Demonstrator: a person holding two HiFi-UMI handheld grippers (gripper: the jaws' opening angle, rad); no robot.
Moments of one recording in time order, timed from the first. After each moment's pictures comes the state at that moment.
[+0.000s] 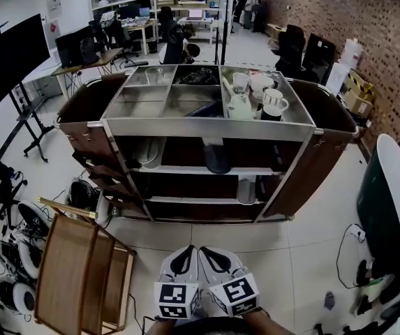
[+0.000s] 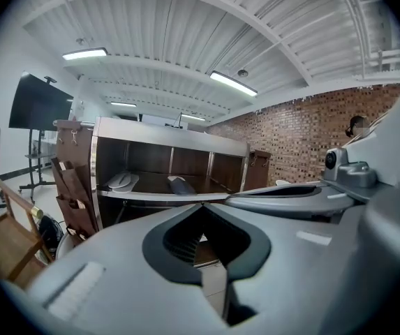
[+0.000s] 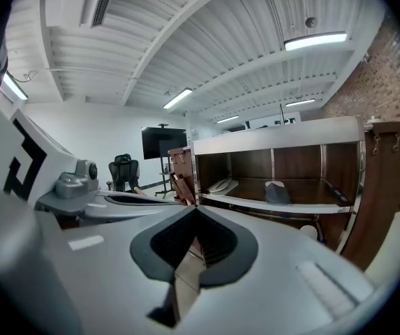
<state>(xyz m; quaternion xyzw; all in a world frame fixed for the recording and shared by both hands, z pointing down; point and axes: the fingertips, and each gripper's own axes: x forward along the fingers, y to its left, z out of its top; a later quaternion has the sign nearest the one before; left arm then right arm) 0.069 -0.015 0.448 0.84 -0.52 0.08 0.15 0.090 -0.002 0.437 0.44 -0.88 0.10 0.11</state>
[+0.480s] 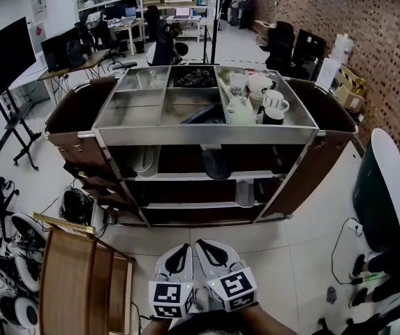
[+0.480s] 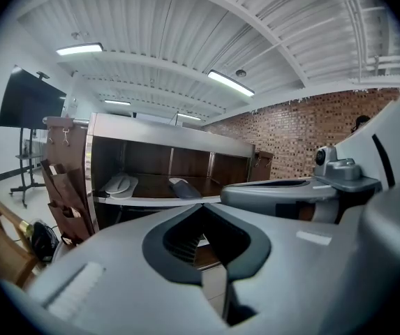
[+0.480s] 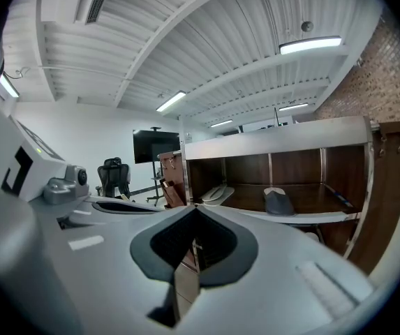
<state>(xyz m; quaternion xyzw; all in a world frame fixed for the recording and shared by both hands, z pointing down) 0.038 -0.066 0.448 0.85 -0.50 0.08 0.14 0.065 -0.065 0.432 0.47 -0.87 0.10 0.09</state>
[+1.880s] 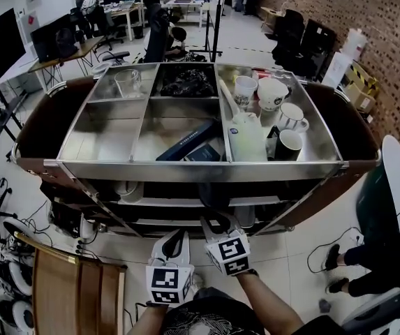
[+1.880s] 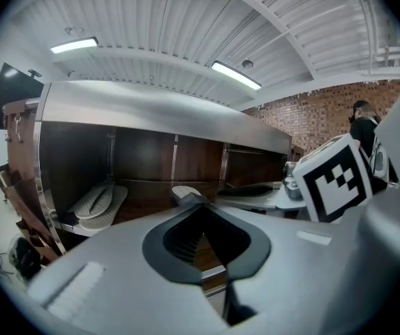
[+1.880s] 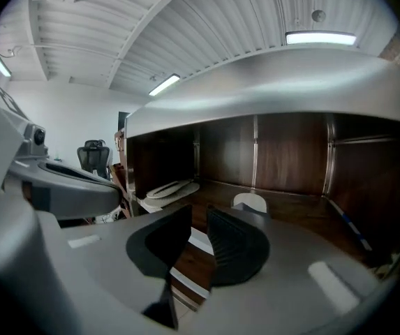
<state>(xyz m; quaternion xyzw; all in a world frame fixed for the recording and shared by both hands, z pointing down) 0.087 -0.266 0.473 0.85 -0.50 0.09 0.14 0.144 -0.314 0.492 0.49 -0.86 0.07 0.15</state>
